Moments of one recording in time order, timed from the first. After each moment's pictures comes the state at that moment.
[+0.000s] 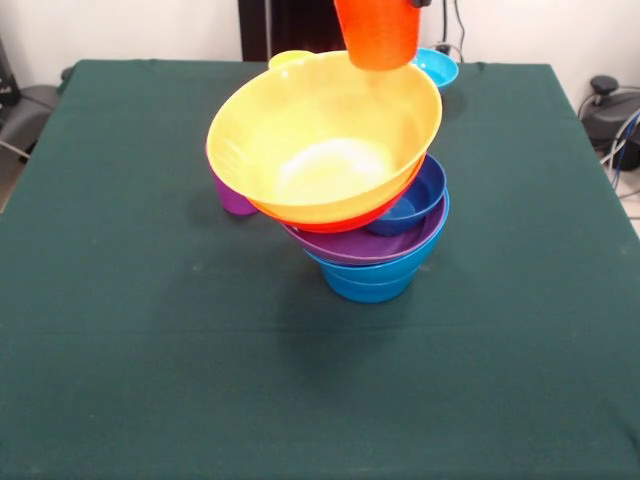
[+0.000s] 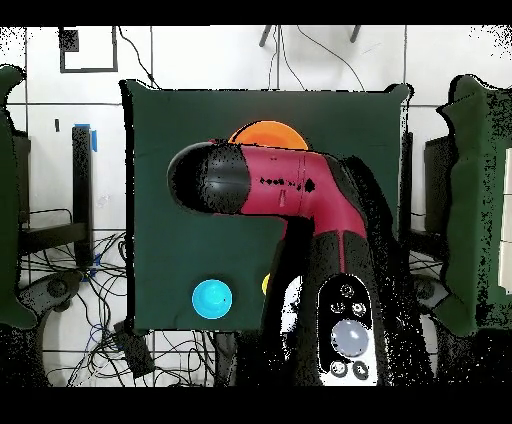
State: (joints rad) arm -0.21 -0.90 0.08 1.54 -0.09 0.80 2.41
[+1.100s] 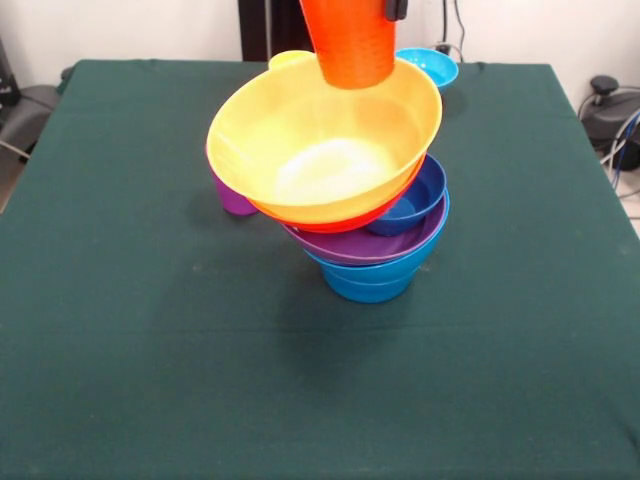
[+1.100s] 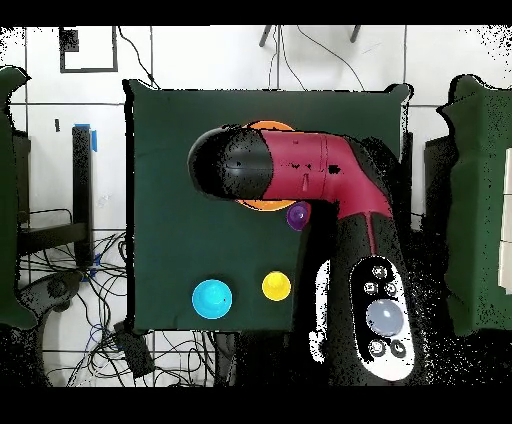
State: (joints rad) arm -0.31 -0.90 0.20 1.51 -0.17 0.80 2.41
